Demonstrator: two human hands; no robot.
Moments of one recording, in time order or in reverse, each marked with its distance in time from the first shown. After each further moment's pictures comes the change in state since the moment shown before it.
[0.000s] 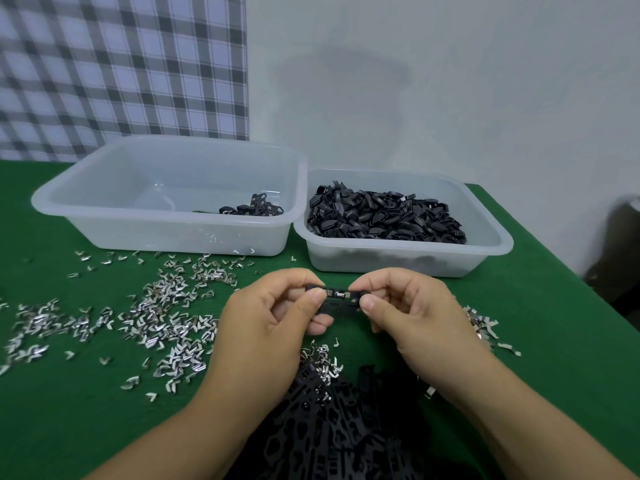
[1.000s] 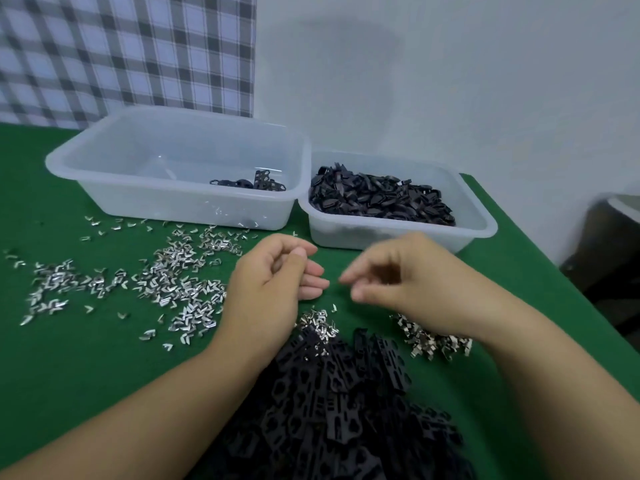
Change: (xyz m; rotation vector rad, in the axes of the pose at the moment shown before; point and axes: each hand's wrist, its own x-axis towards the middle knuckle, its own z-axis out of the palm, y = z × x) left_hand 0.001 0.001 -0.001 -0.110 0.046 -0.119; right_hand 0.003 -0.041 -0.017 -0.629 -0.338 -0.083
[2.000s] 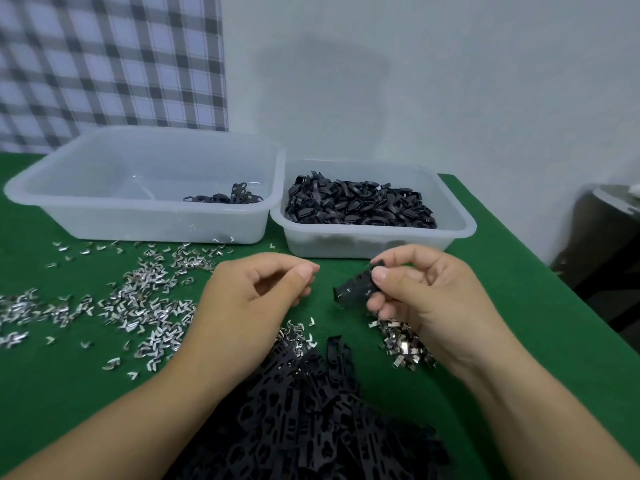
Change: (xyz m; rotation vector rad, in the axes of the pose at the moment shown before) left_hand -0.006 0.021 0.003 0.279 -0.133 0.105; right_hand -0.023 0.035 0.014 0.978 0.403 0.149
